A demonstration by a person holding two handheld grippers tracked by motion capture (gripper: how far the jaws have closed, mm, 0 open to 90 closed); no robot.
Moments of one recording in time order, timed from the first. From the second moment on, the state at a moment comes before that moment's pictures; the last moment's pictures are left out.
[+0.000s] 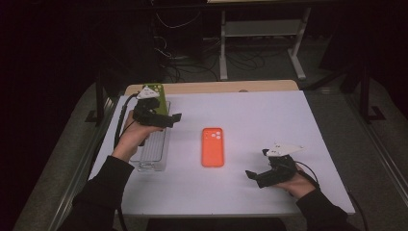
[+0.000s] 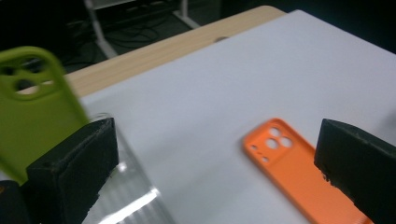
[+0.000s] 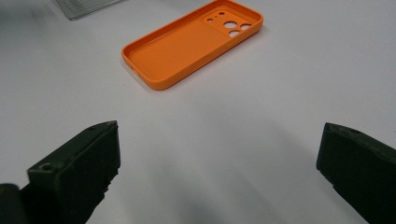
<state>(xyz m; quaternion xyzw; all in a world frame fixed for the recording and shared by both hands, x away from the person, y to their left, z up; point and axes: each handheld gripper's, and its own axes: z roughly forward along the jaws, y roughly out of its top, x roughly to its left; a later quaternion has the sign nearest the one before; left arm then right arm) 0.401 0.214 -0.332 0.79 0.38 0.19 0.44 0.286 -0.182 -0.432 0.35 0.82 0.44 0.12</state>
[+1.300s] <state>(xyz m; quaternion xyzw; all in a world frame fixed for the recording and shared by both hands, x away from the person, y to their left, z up) 0.321 0.163 -0.395 0.86 0.24 0.10 0.44 0.307 -0.161 -0.413 0.35 0.84 0.41 0.09</state>
